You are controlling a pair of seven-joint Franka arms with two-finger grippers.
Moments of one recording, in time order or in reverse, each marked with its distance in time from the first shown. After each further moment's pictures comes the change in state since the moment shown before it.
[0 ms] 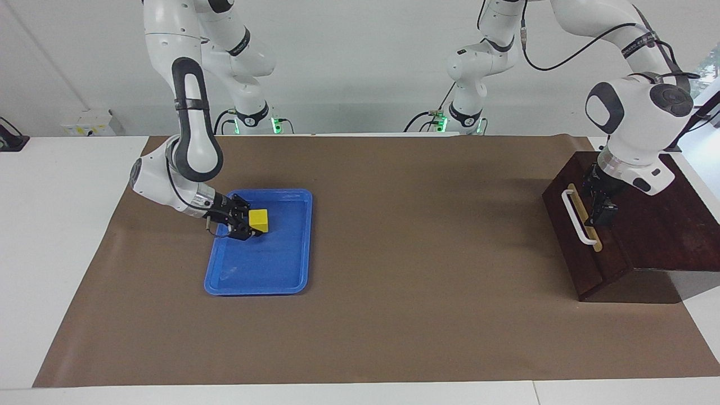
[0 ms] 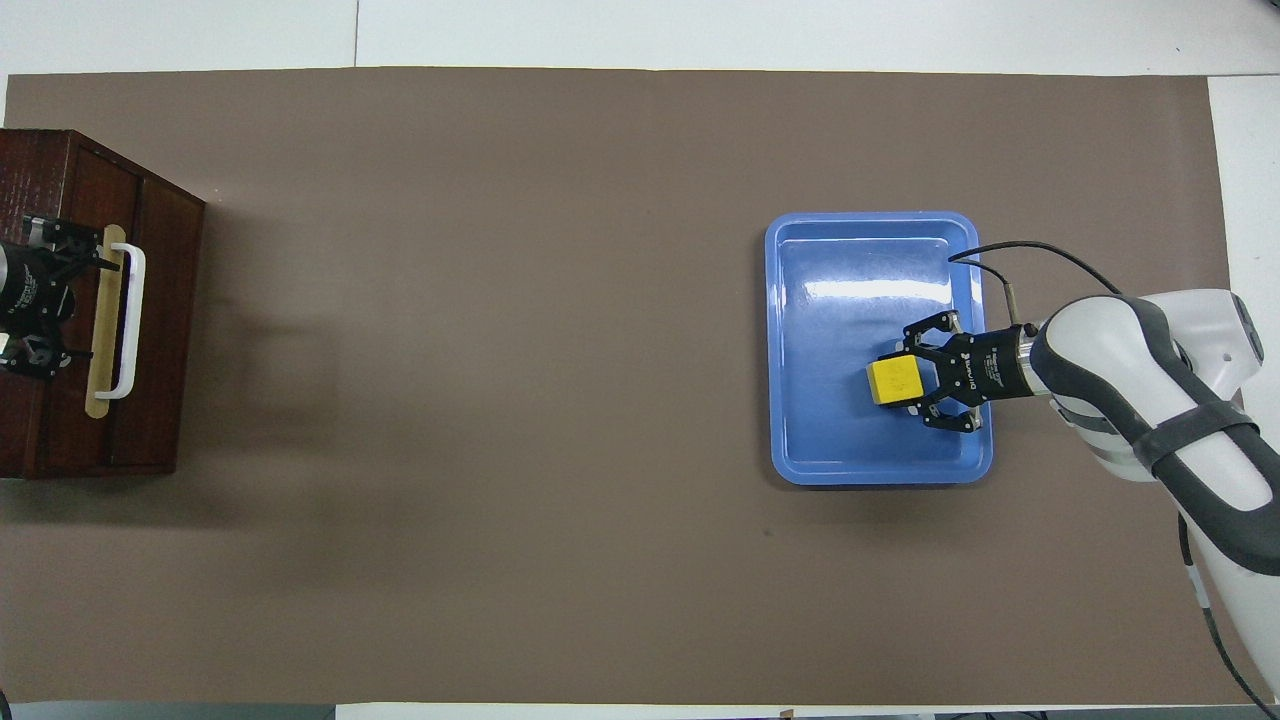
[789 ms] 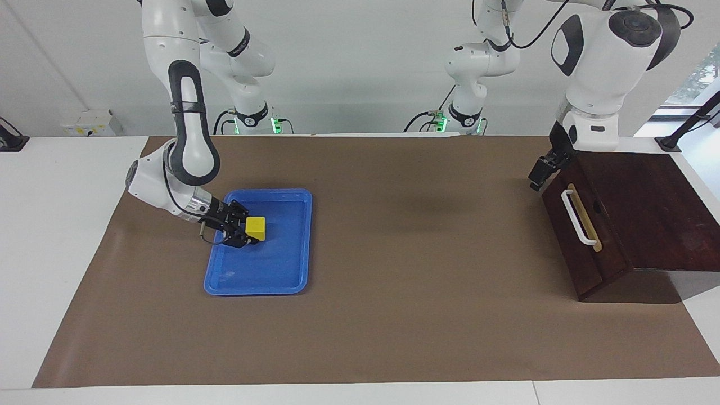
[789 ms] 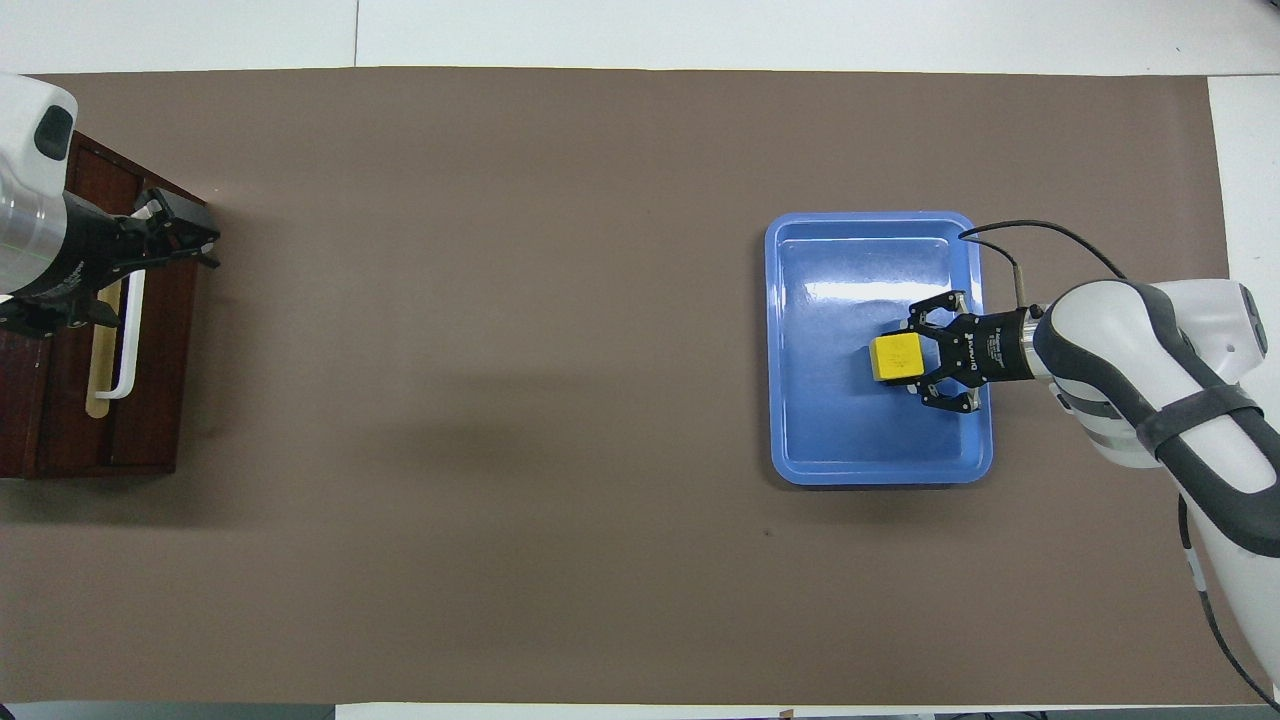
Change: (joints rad) left arm -0.216 -0.064 -0.022 0.248 -0.042 -0.376 0.597; right arm 0.005 0.030 0.007 0.042 0.035 0.041 0.040
